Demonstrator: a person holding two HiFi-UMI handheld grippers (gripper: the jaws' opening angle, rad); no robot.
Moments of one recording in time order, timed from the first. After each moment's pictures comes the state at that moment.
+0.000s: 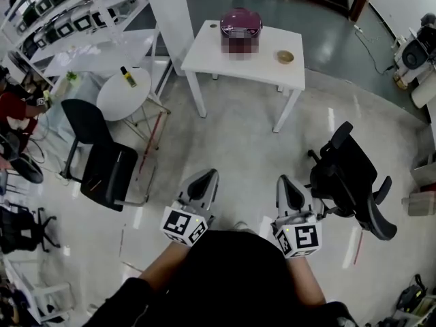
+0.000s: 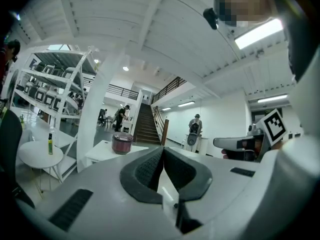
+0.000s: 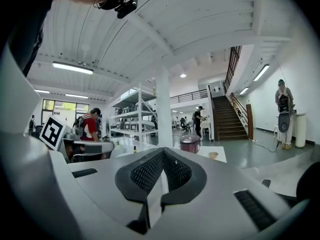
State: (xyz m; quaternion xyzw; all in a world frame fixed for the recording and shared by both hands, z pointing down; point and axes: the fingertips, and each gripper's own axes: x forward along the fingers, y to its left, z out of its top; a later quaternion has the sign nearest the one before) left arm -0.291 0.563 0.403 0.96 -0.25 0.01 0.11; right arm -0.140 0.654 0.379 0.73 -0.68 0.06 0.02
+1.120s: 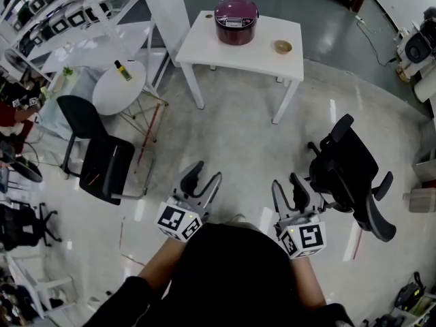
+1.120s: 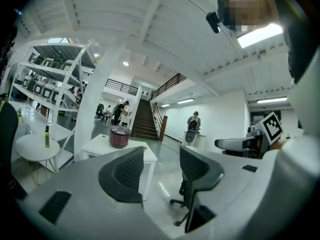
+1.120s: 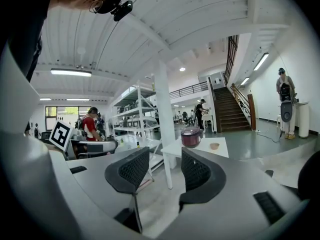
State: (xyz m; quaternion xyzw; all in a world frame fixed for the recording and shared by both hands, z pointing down) left arm -0.271 0.568 0.427 0.96 -0.24 0.03 0.13; right arm -0.112 0.671 0.406 0.71 -0.70 0.11 0.02
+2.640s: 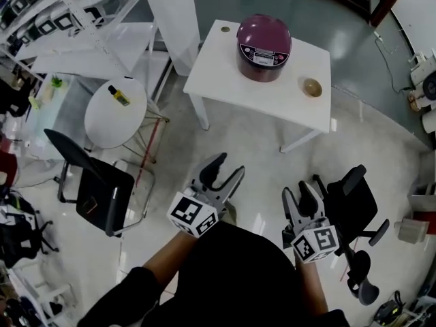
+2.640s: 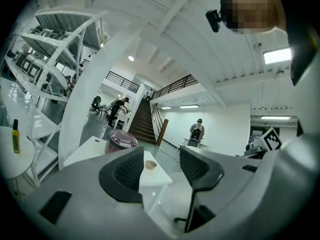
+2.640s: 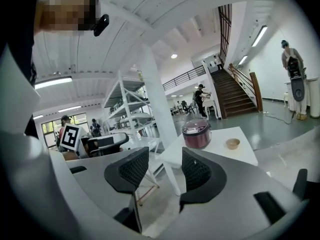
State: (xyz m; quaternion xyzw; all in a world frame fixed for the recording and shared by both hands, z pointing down) left arm -0.163 0.242 0.420 0.96 -0.20 0.00 0.19; right arm -0.036 0.357 0.427 0.69 -0.69 0.20 -0.01
